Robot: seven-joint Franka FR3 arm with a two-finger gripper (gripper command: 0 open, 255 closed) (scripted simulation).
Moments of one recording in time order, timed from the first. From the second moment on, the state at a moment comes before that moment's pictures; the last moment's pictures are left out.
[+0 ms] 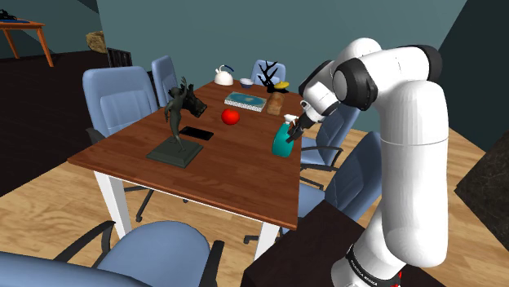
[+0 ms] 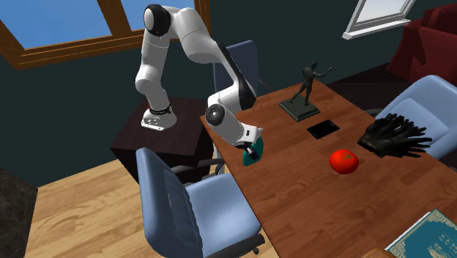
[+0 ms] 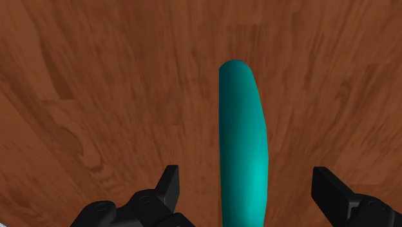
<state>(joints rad) 0.22 0.45 -0.92 -2.02 1.10 2.16 -1.93</state>
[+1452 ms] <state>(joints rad) 0.25 0.42 -0.95 -2.02 1.05 2.15 -1.89</state>
